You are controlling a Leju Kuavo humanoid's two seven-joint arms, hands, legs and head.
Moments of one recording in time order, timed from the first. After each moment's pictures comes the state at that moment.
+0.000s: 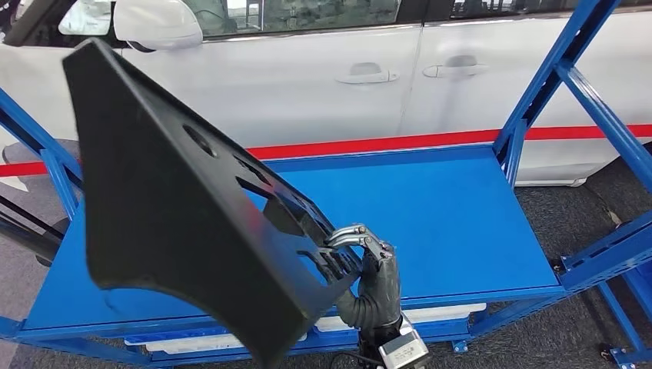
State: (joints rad) left arm -0.06 -0.13 1.08 -0.21 -1.29 0.17 -0.29; right arm -0.06 0.12 0.63 -1.74 0.14 -0.49 -0.59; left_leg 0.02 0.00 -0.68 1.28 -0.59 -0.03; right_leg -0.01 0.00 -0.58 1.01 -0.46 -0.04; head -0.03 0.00
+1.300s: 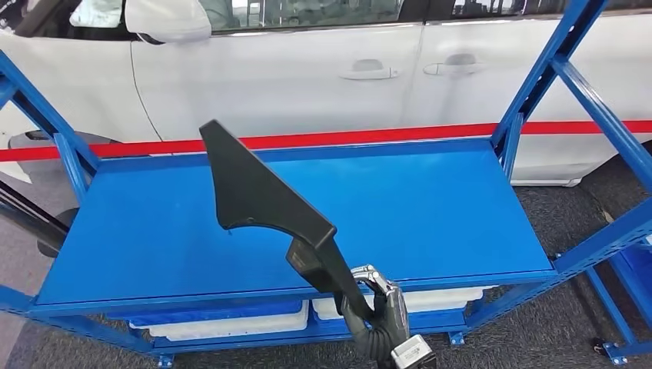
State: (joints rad) left arm -0.07 -0.16 1.12 -0.21 -1.32 0.15 -0.26; right arm 0.13 0.09 0.51 -1.66 0.09 -0.34 -0.58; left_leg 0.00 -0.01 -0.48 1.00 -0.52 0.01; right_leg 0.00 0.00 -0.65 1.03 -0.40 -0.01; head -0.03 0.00
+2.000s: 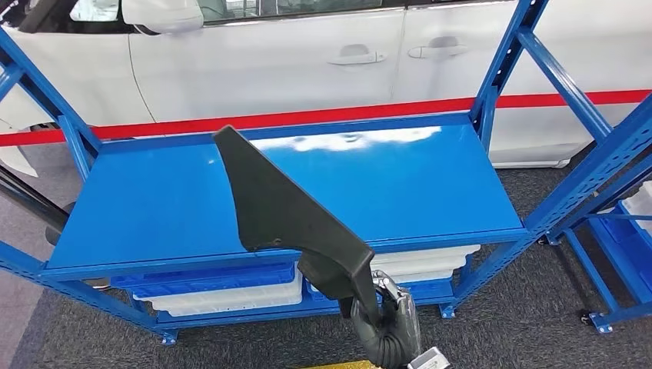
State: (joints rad) left arm -0.07 -0.15 1.09 -0.21 -1.34 0.15 -0.26; right arm 0.17 0.06 0.49 -1.71 0.08 -0.30 -0.61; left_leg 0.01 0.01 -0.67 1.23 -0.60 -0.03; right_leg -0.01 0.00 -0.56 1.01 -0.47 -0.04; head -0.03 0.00
